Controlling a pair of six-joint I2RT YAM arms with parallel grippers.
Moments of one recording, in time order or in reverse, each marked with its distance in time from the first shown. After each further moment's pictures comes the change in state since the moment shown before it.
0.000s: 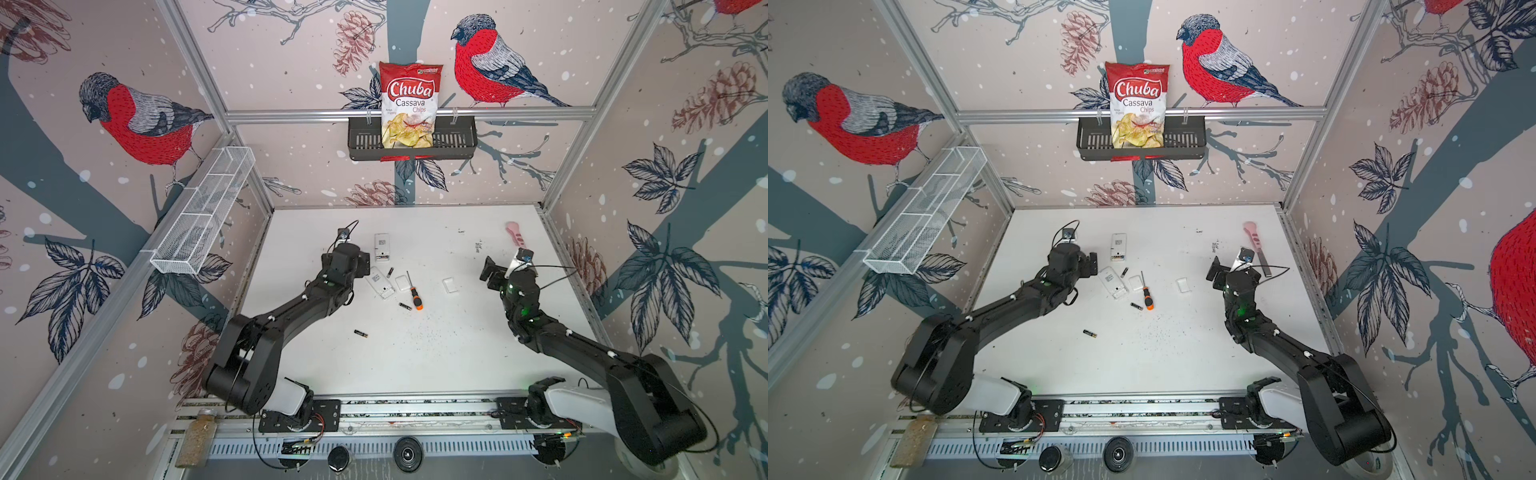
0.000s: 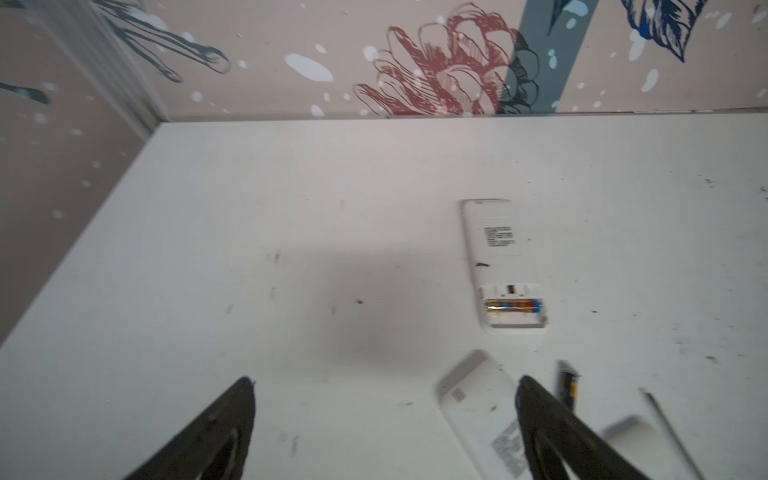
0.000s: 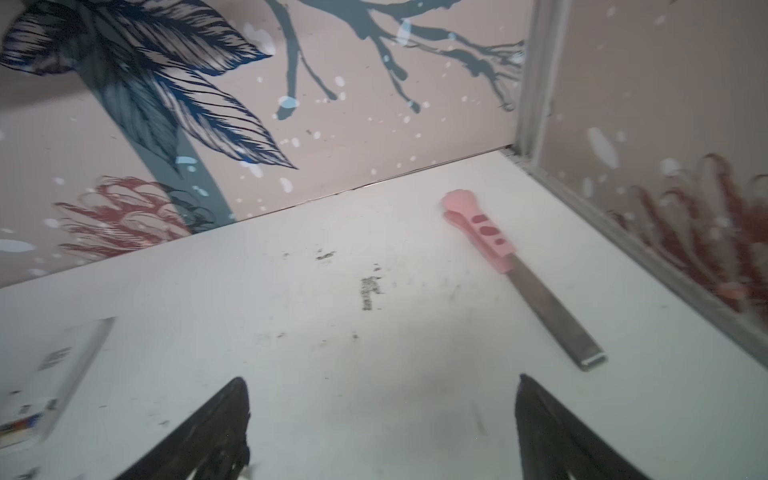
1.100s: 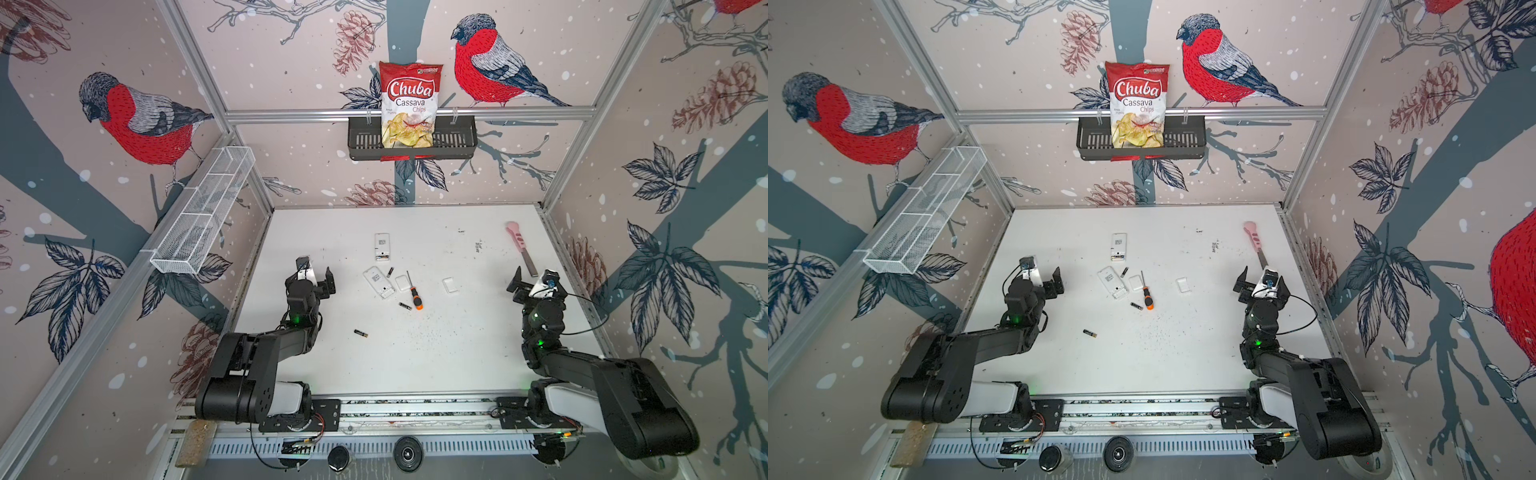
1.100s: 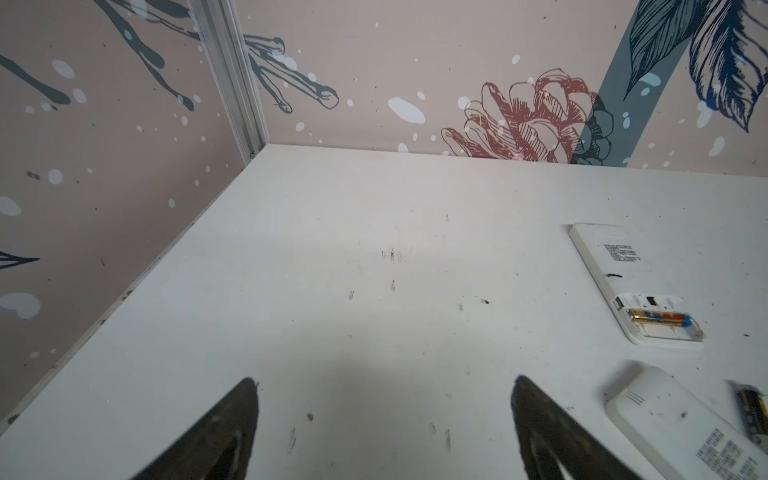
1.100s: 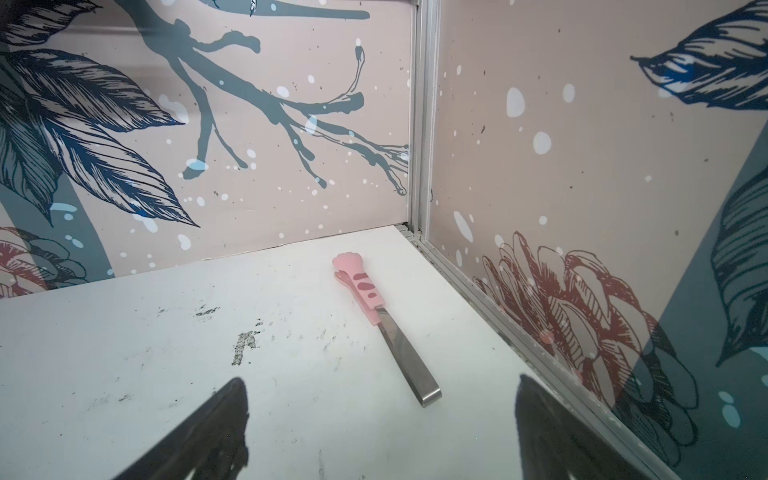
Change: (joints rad) left arm 0.322 -0.037 -0.435 0.669 0.234 0.103; right arm -0.220 0.017 -0.272 0.555 -0.053 -0.230
